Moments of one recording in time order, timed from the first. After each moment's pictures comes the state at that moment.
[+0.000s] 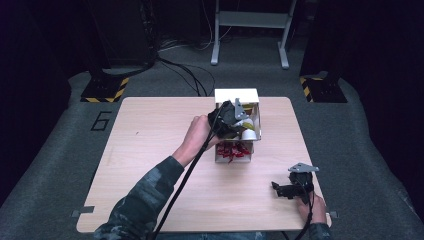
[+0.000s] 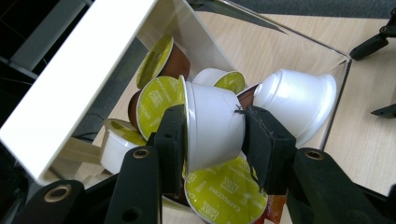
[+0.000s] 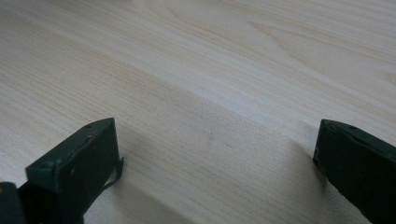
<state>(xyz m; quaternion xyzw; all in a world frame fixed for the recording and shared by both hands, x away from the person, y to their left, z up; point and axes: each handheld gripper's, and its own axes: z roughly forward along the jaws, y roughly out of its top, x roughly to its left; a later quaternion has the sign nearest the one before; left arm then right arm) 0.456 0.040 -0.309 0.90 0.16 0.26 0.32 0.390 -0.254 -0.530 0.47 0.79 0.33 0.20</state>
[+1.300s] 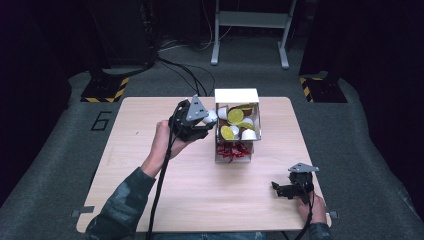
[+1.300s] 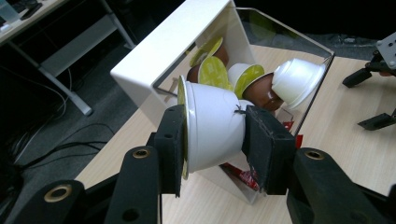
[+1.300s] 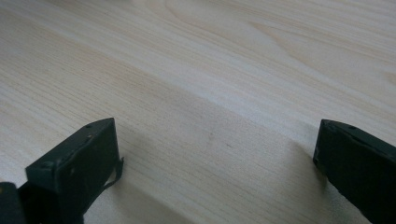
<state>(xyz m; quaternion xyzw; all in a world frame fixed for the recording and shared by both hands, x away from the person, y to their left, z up) 0.420 0.132 -0.289 0.84 0.21 0.28 0.41 0.390 -0.254 -0.530 0.47 0.79 0.33 0.20</state>
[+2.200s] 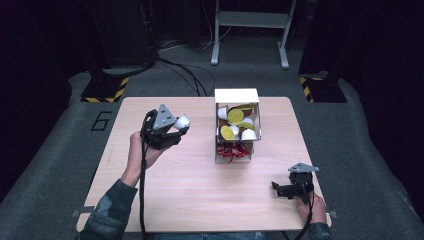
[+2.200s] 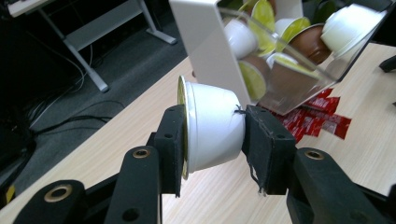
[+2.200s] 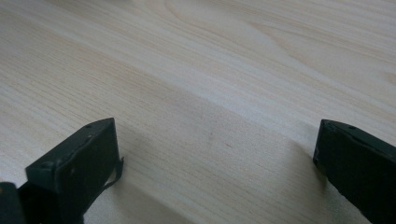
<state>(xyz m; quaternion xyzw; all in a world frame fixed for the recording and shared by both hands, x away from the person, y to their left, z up) 0.414 0.201 -0.322 0.82 0.28 0.29 0.41 0.390 -0.254 -0.530 0.47 0.79 0.33 0.20</state>
